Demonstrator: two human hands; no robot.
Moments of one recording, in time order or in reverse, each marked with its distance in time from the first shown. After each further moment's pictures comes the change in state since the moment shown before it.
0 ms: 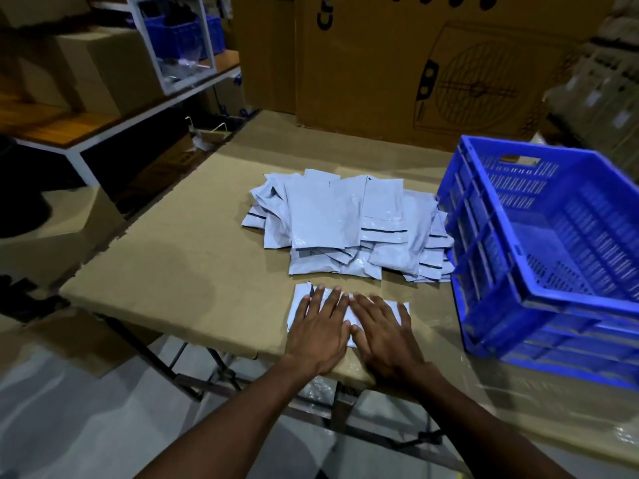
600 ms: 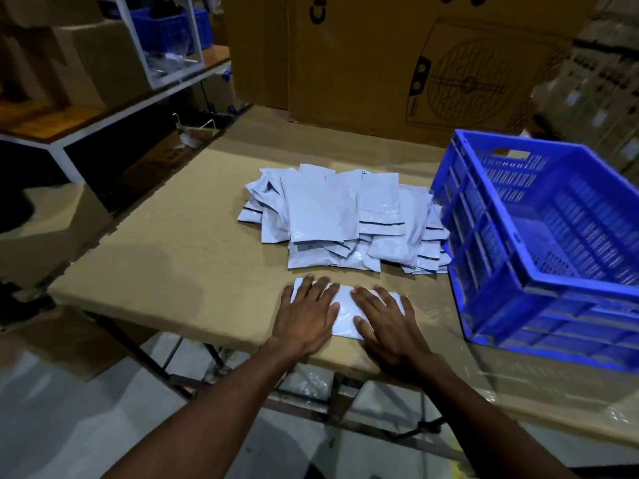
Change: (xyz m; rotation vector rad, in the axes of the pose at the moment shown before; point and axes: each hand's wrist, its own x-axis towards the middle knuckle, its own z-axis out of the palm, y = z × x) left_hand 0.005 -0.029 -0.009 0.008 0.003 -0.037; right_hand -0.004 0.002 -0.009 -0.040 -0.058 0.008
